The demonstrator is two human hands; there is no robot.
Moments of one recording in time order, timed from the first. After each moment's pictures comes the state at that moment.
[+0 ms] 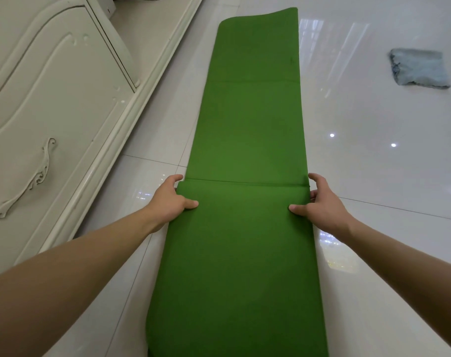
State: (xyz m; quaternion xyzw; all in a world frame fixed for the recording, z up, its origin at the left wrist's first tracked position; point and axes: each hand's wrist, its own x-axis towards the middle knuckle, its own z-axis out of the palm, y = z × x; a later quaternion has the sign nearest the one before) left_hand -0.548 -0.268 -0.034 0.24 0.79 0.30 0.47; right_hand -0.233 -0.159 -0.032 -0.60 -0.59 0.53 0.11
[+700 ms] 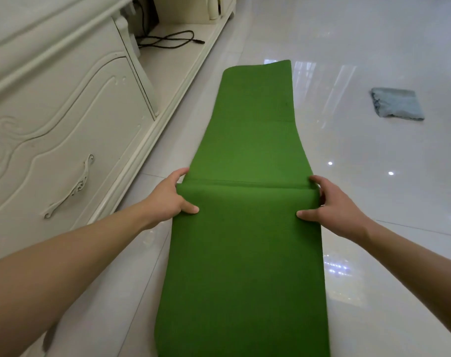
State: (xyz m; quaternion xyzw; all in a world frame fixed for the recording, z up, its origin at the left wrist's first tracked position) left_hand -0.562 -0.282 0.038 0.35 0.75 0.32 0.46; right_hand -0.221 -0.164 0.024 -0.54 -0.68 0.48 0.14
